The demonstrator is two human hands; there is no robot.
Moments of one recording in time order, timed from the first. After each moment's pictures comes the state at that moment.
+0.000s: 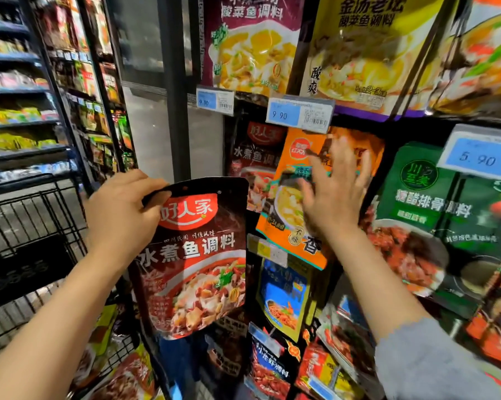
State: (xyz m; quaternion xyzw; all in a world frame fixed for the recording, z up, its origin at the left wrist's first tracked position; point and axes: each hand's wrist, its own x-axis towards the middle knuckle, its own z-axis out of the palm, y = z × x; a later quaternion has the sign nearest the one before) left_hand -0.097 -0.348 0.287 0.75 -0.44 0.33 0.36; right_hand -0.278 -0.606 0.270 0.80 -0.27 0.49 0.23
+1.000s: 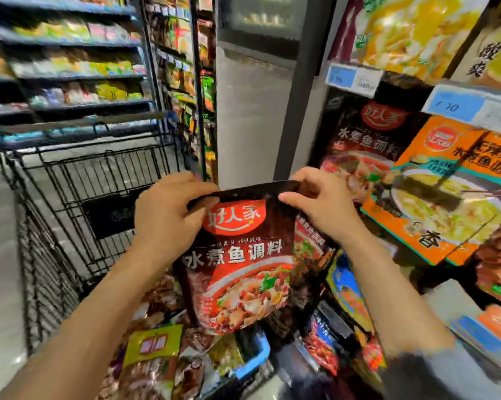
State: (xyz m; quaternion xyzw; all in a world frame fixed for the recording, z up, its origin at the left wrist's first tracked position) left_hand -0.058 -0.218 0.281 0.79 -0.43 0.23 0.36; right_hand -0.158 -0.443 0.276 0.86 -0.05 0.31 -0.40
